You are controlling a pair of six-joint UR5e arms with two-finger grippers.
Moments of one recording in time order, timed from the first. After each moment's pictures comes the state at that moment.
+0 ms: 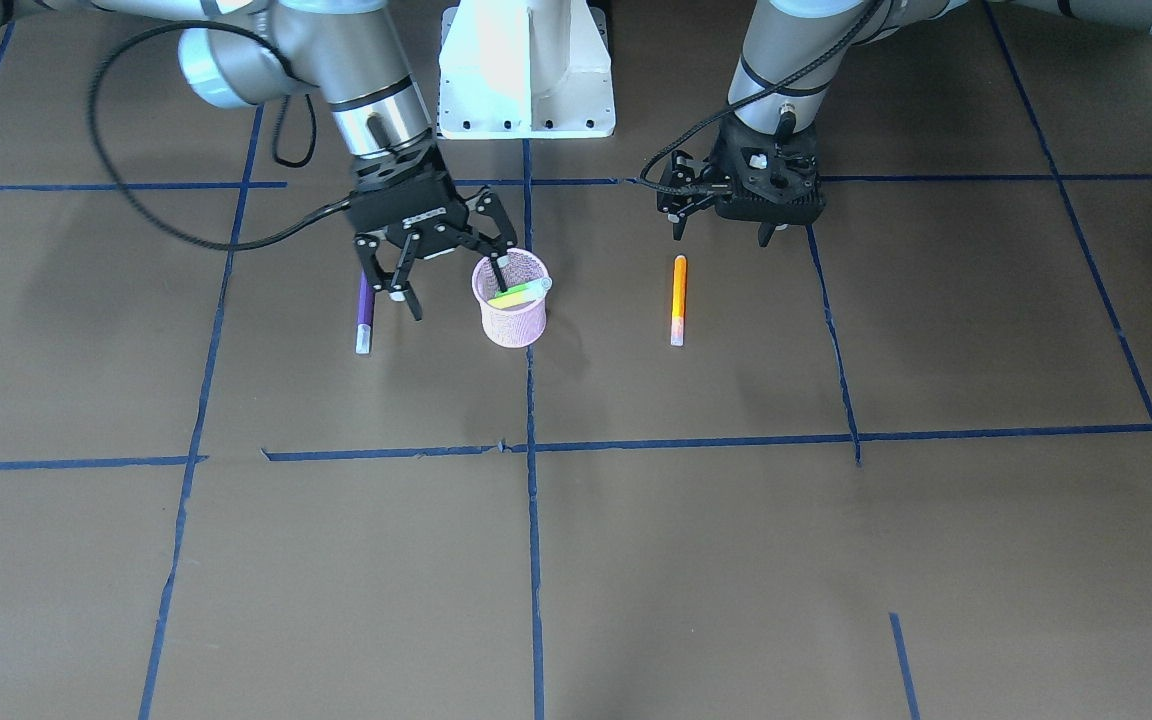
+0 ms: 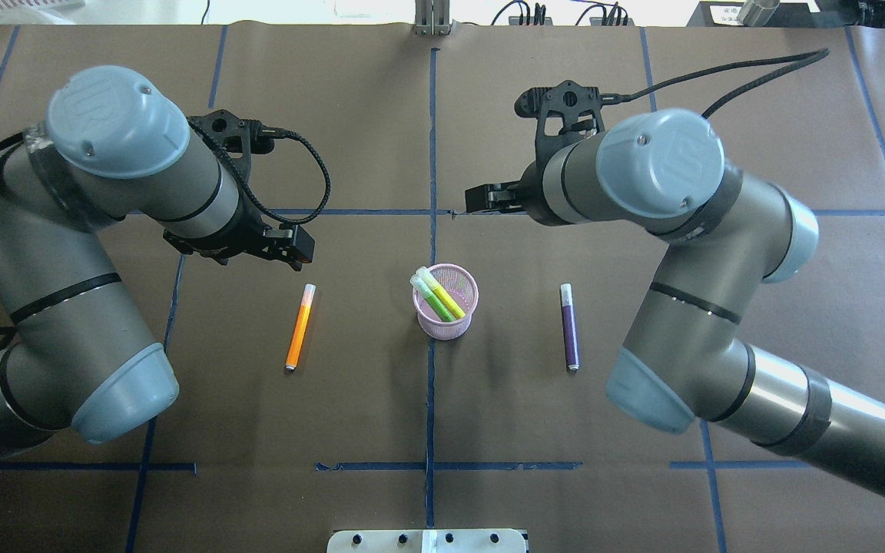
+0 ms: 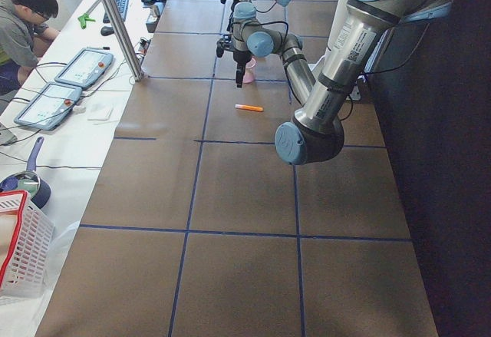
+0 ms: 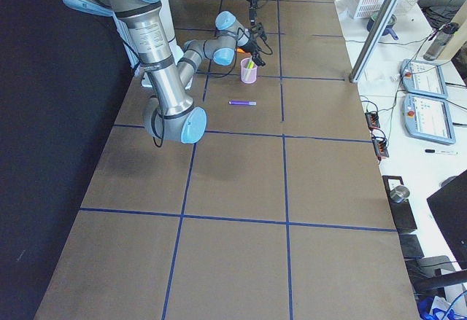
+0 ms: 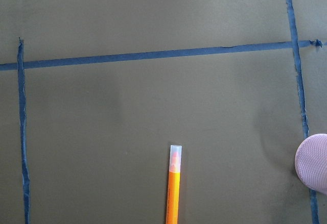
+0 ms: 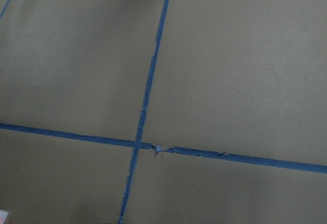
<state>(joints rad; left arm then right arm) -0.67 -2.10 -1.94 -1.42 -1.97 -1.01 0.66 -1.01 1.86 -1.40 1.78 1.08</state>
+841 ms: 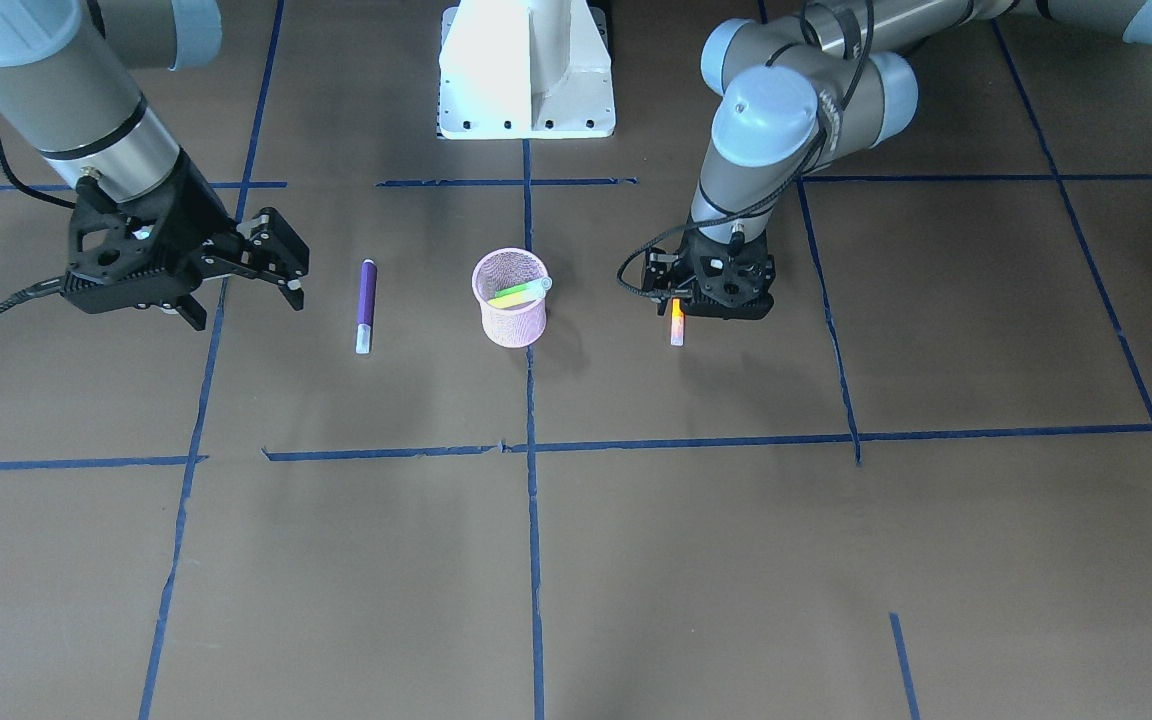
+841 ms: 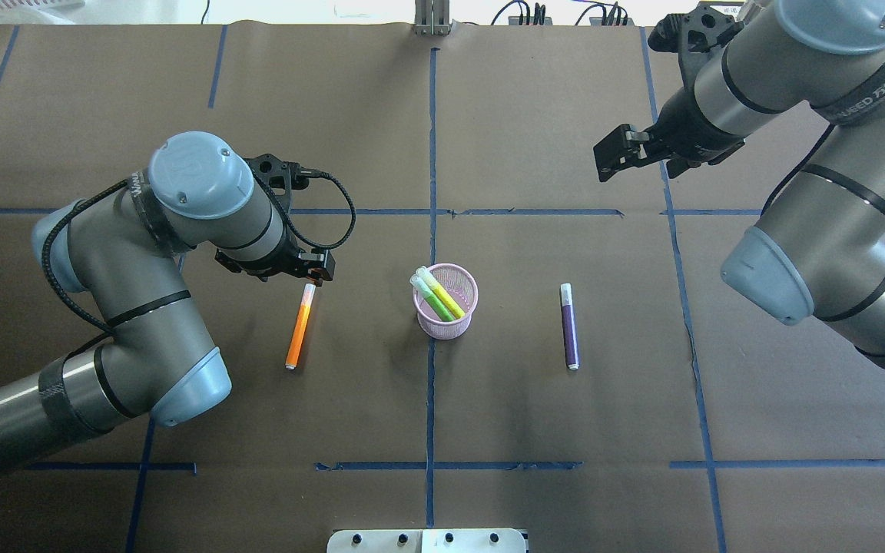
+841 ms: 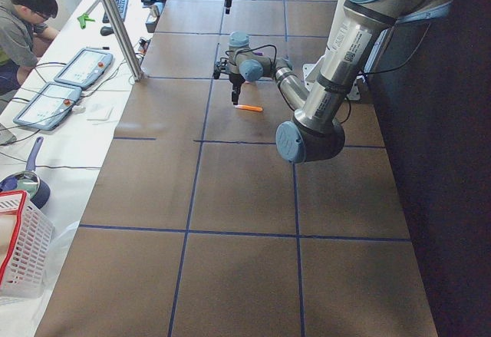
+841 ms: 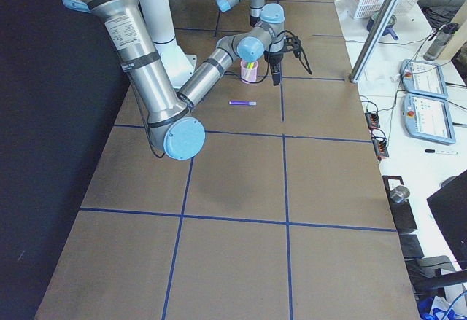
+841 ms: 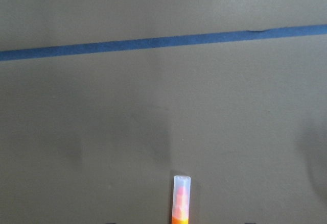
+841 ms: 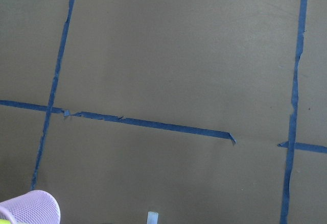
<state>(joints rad) -0.61 -2.10 -1.66 -1.70 -1.93 -1.04 0.90 -1.13 1.93 -1.59 2.12 0.83</state>
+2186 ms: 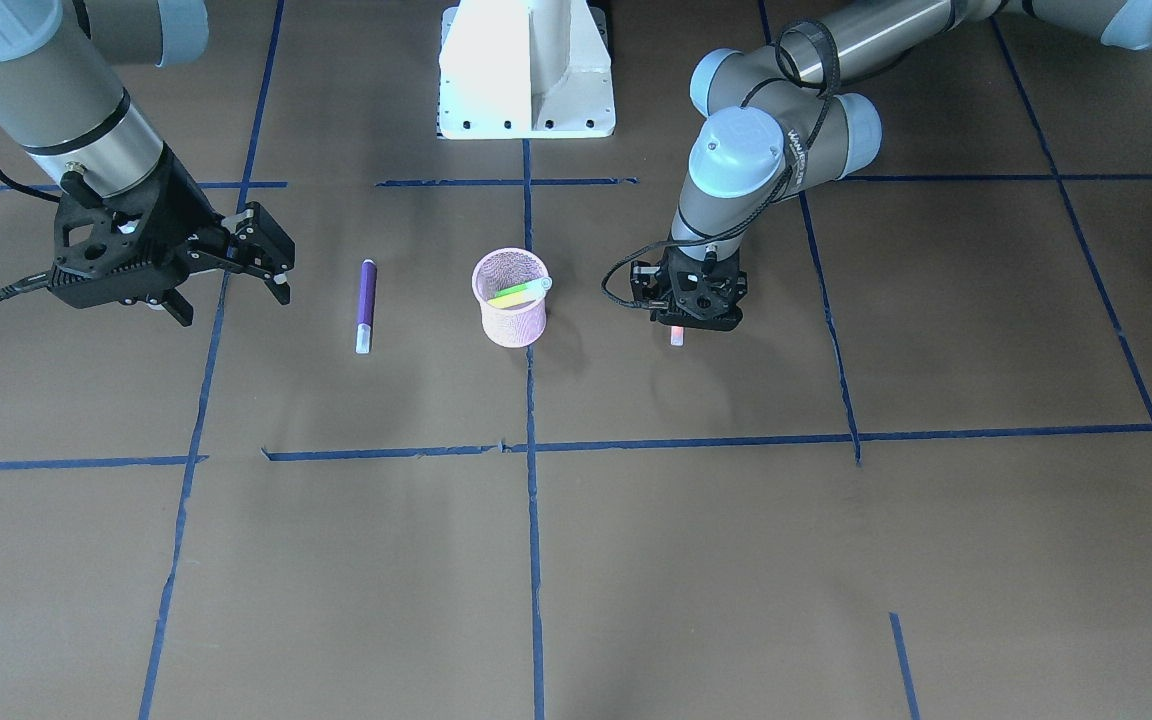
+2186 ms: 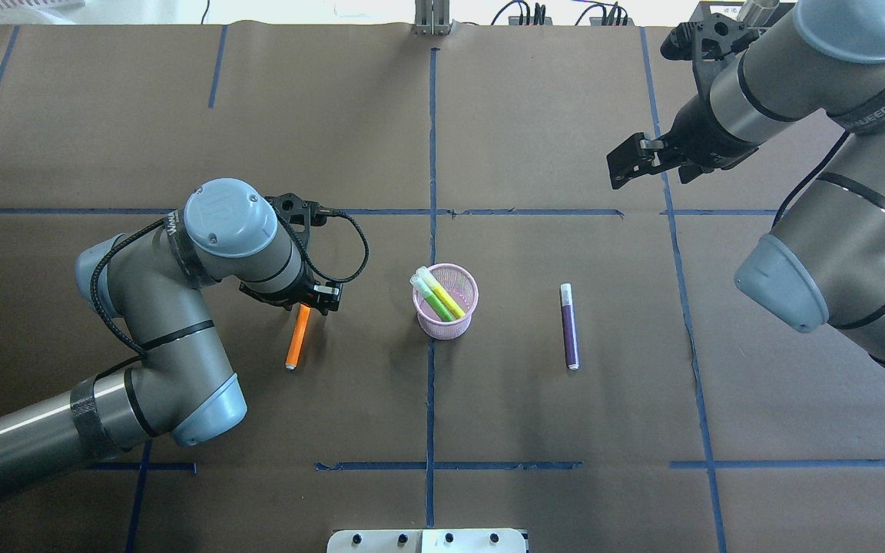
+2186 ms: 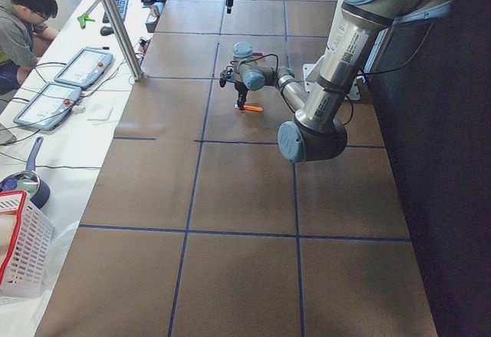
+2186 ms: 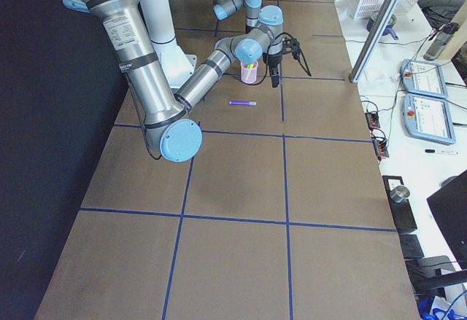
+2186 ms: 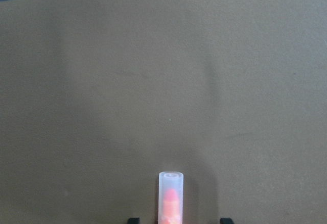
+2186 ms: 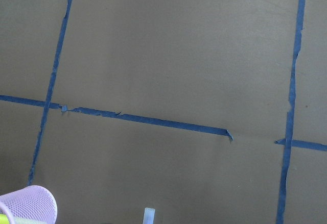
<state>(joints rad) -0.56 -2.10 -1.62 -1.75 -1.94 -1.04 0.90 -1.15 1.94 -1.58 2.11 0.83</state>
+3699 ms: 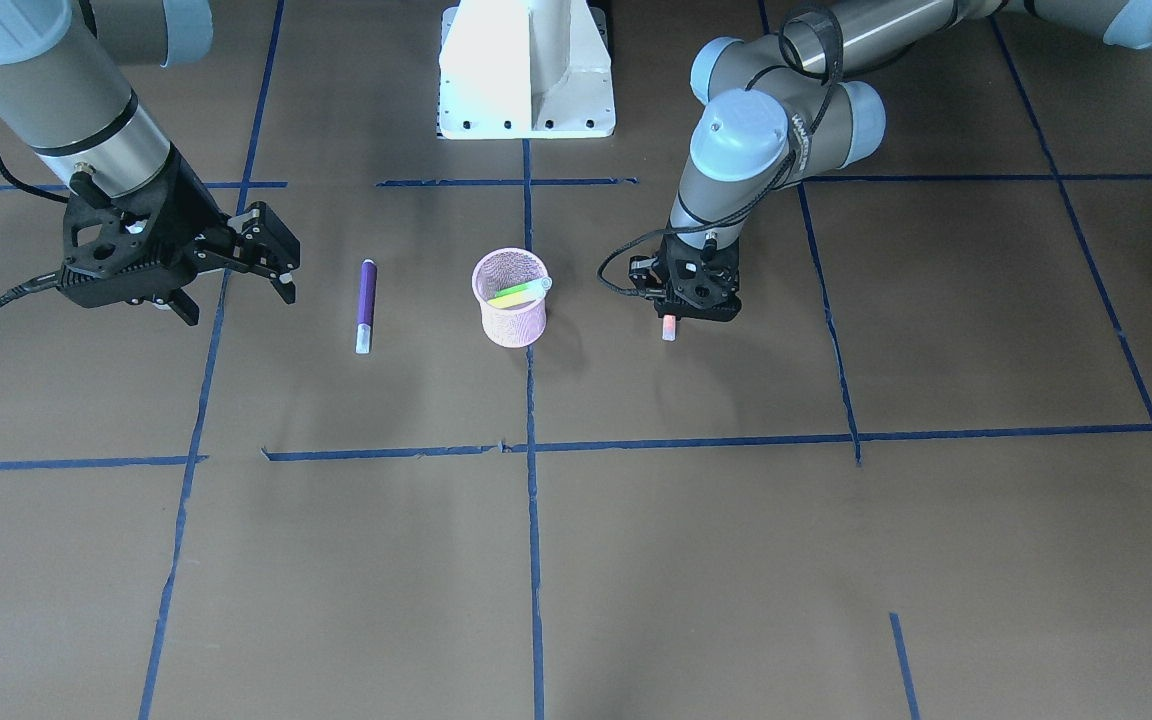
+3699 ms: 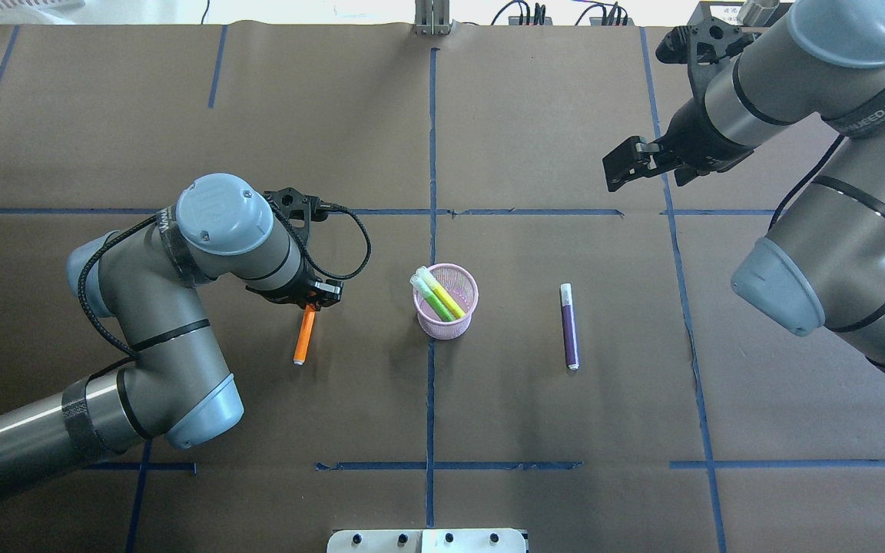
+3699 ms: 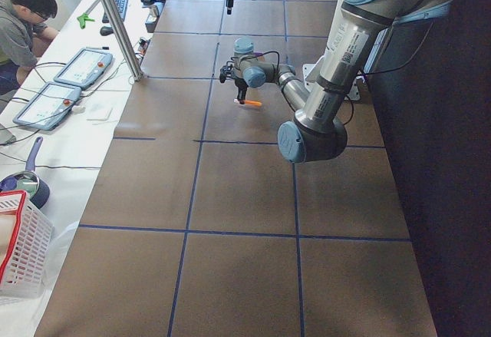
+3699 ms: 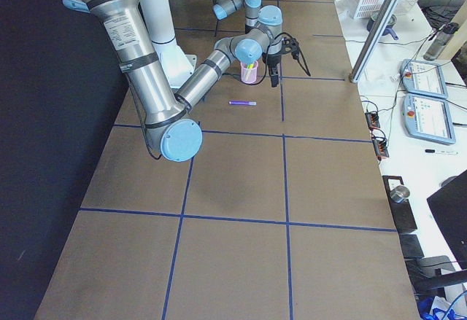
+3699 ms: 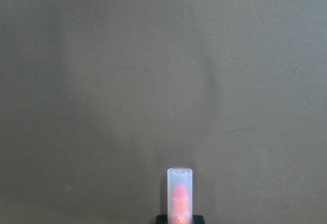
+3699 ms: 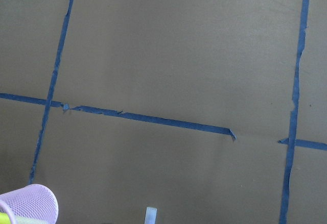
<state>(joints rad) -0.57 -2.10 -1.69 -1.75 -1.91 -1.04 0.89 -1.14 1.94 -1.58 2.11 0.83</state>
